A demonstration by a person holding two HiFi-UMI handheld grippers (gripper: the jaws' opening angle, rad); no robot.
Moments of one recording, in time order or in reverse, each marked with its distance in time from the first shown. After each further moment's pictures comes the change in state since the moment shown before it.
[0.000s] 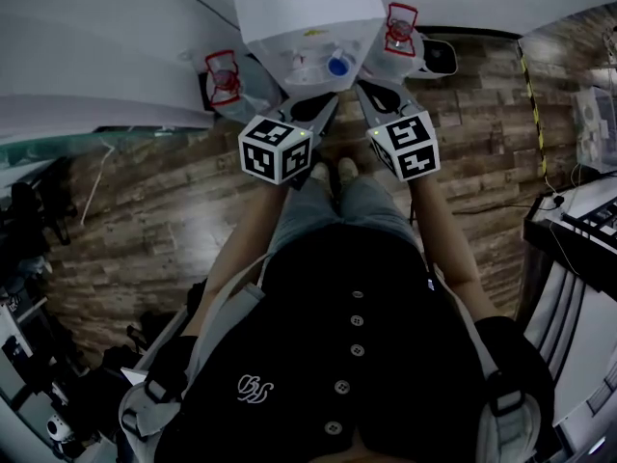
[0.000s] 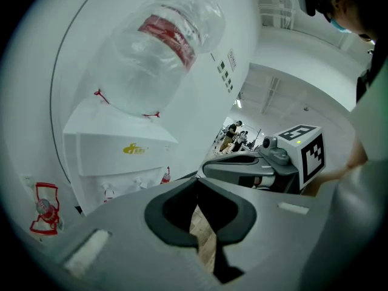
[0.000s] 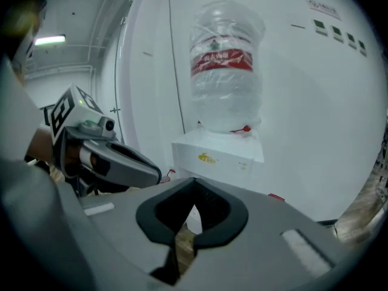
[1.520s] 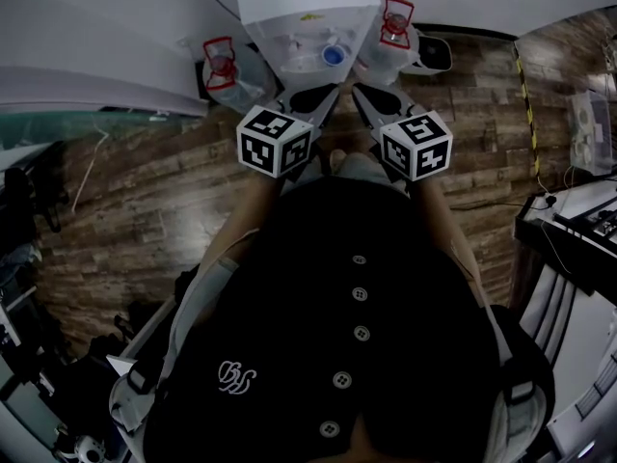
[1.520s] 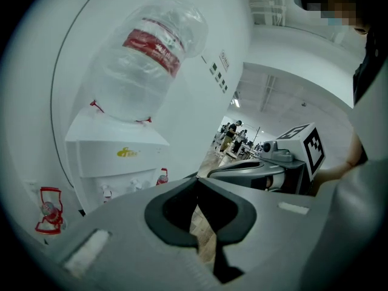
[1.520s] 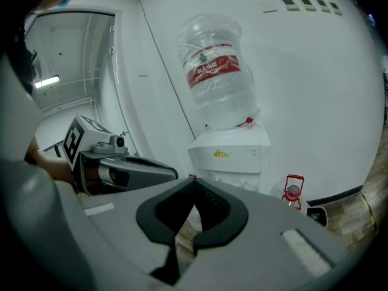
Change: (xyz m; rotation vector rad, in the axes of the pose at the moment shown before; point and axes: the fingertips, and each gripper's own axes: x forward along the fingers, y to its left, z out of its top) left arm -0.015 -0.036 0.000 0.051 -0.017 0.014; right arm -0.042 0.026 -0.005 0.225 -0.061 0.132
